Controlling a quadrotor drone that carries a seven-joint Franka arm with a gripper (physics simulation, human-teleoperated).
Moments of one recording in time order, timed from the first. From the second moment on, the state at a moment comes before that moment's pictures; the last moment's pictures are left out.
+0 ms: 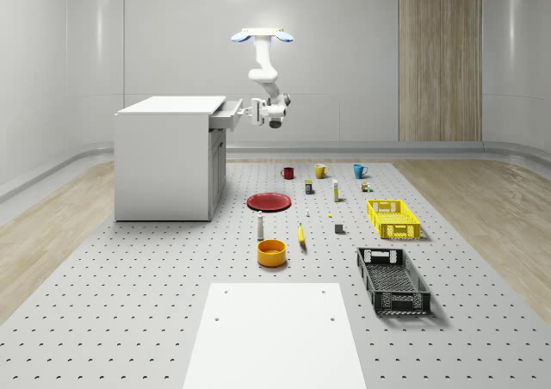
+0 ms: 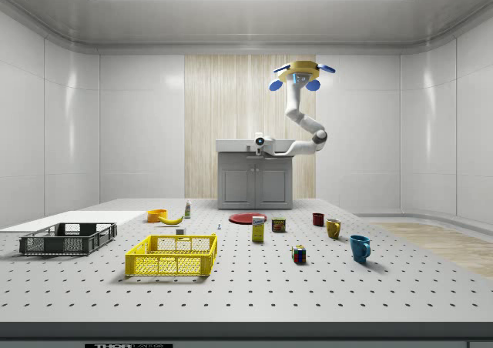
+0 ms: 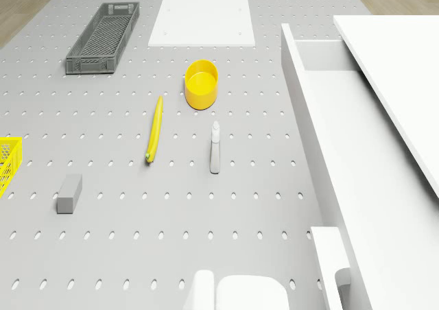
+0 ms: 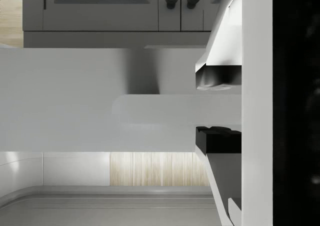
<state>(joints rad) 0.46 -0.94 -0.57 -2.58 1.14 1.73 0.64</state>
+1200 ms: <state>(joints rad) 0.53 -0.99 -0.74 -2.53 0.98 1.70 0.69</state>
